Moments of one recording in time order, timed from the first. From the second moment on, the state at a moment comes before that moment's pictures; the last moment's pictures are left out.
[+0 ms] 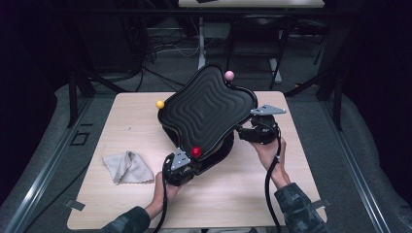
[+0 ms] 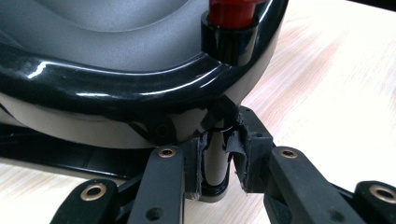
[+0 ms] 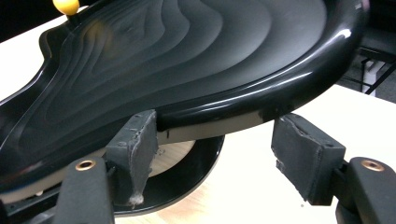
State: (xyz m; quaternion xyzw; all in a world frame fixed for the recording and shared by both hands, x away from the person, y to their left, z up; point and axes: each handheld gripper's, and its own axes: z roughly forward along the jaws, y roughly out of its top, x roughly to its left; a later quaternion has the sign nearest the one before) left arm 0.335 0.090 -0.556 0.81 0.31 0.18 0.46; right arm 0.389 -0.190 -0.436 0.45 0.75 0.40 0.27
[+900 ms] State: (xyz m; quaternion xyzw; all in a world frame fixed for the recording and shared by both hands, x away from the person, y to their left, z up) left arm 0.369 0.162 -0.537 0.80 0.41 0.20 0.39; right arm 0.334 -0.125 -0.442 0.37 0.80 0.42 0.19
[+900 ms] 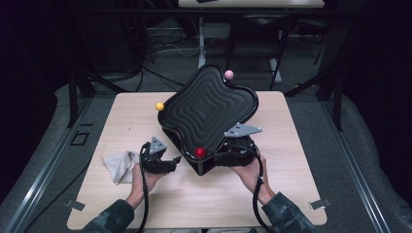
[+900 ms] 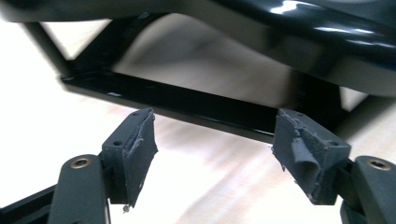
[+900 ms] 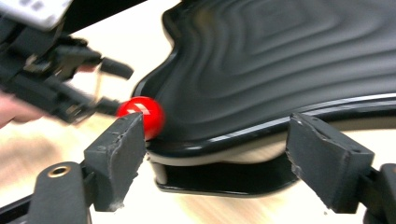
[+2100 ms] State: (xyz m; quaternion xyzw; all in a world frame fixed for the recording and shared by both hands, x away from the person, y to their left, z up) left arm 0.449 0.170 -0.554 0.76 0.47 0.25 0.36; right arm 0.323 -0.130 -0.462 0.34 0.84 0.39 0.18
